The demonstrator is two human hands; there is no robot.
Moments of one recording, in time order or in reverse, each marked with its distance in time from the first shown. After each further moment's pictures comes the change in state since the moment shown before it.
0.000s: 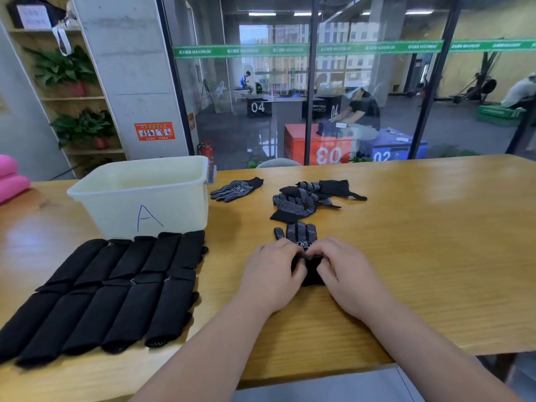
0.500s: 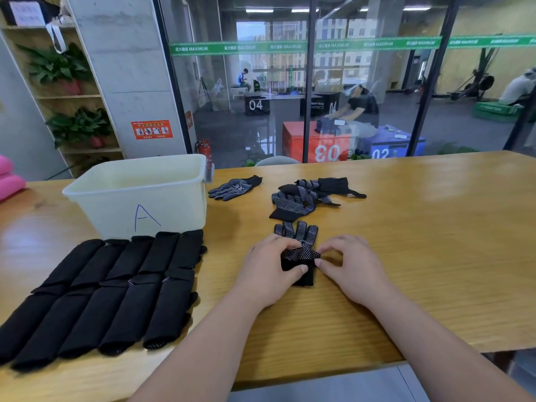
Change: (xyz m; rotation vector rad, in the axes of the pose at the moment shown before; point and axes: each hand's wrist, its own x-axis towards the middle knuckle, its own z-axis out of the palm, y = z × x) left_hand 0.001 -0.015 -0.002 -0.278 -0.025 -0.091; right_hand 0.012 0.023 0.001 -0.121 -0.044 0.289
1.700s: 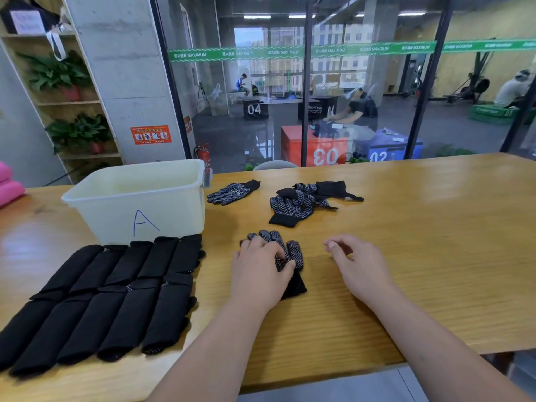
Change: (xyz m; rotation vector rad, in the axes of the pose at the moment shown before) left_hand -0.005 0.008 -0.001 0.325 0.132 -0.133; right_hand 0.000 -0.002 -0.013 0.272 0.100 0.118
